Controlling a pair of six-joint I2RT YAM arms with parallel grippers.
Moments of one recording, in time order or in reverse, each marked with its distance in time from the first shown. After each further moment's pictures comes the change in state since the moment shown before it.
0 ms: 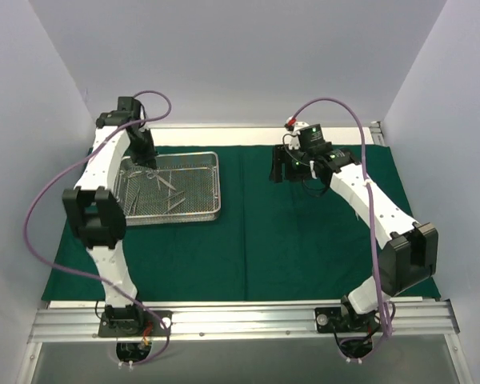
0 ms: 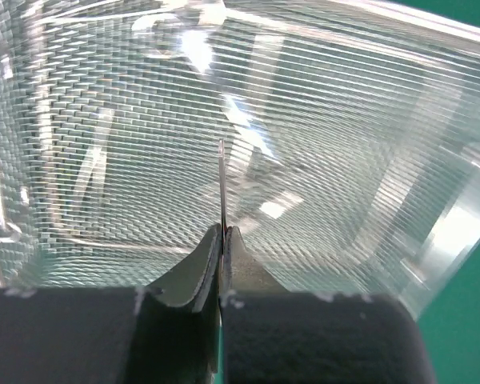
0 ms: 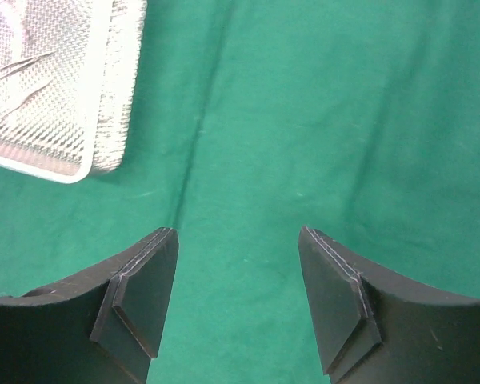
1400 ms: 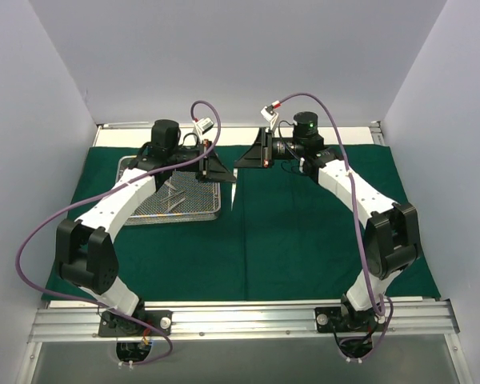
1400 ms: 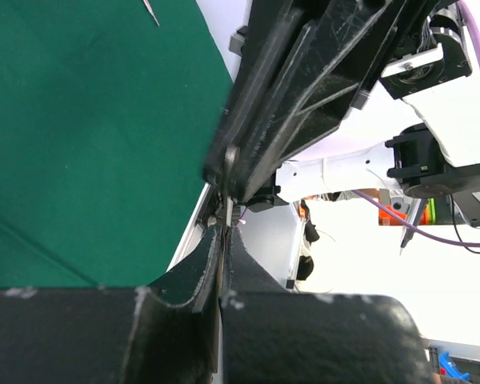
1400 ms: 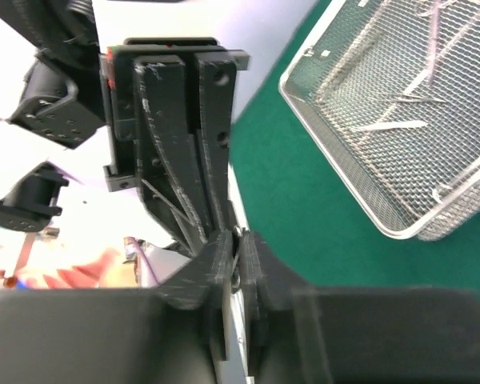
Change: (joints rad) left arm -0.315 -0.470 -0.662 0.915 1.073 -0.383; right arm -0.012 0.161 -0.008 0.676 -0.923 0.427
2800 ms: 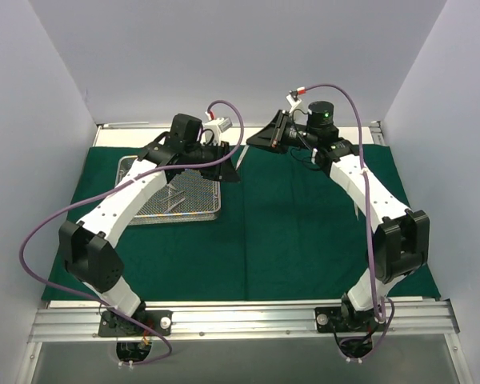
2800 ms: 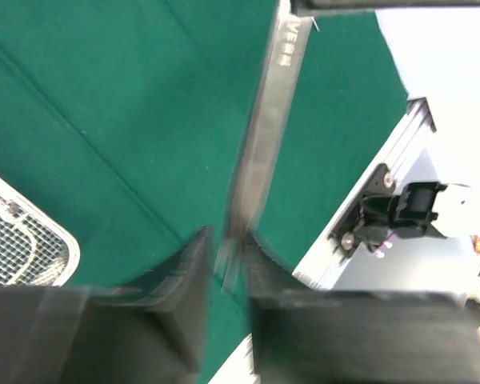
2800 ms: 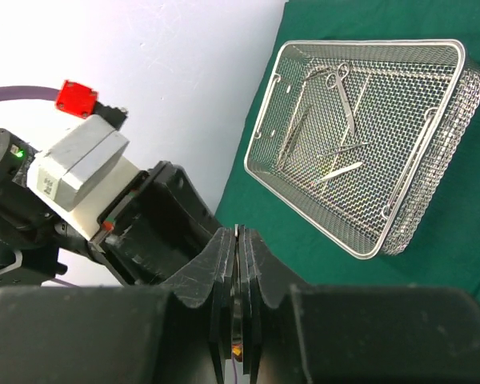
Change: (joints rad) left arm -0.143 0.030 0.251 -0.438 -0.515 0.405; right arm -0.066 -0.043 0.080 -0.103 0.274 0.192
